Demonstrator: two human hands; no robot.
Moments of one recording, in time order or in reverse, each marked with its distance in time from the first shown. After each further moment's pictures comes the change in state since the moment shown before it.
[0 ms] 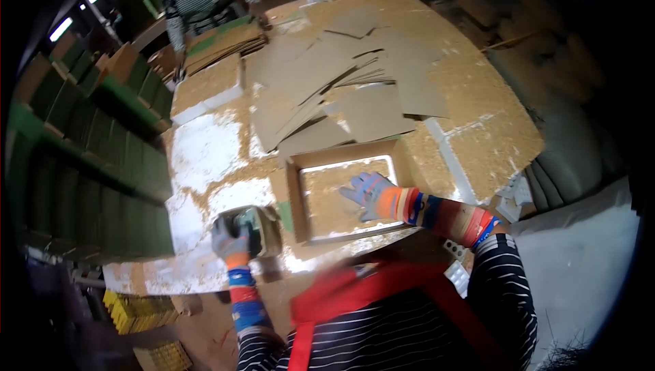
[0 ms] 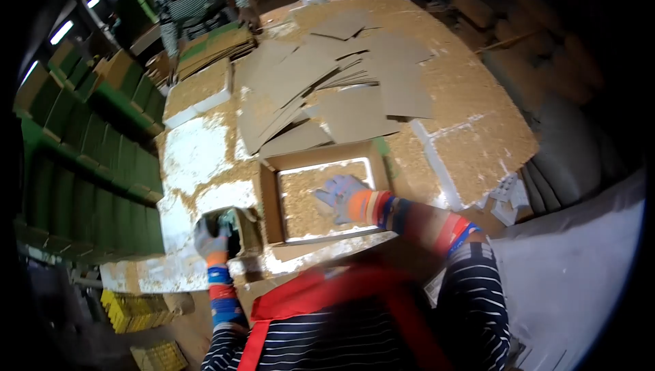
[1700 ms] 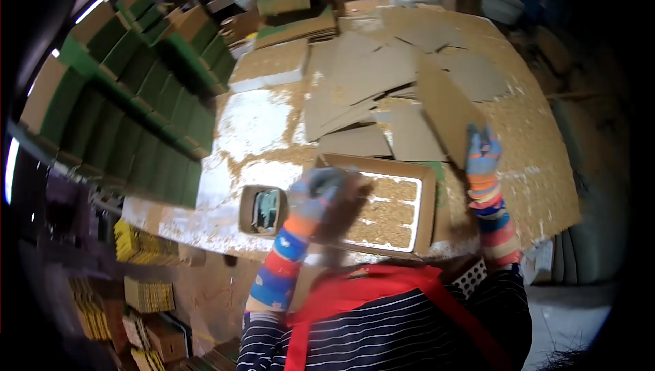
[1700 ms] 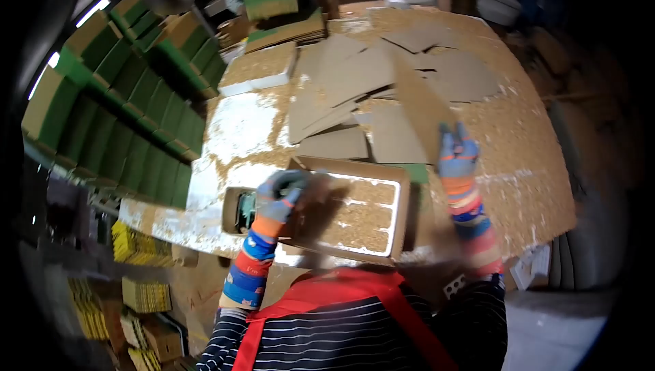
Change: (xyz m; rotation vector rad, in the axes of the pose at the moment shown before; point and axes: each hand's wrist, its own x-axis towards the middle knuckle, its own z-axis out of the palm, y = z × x) left_hand 0.002 0.200 -0.048 -0.914 -0.169 0.301; right_hand -0.040 0.153 -0.028 0.748 1.179 0.551
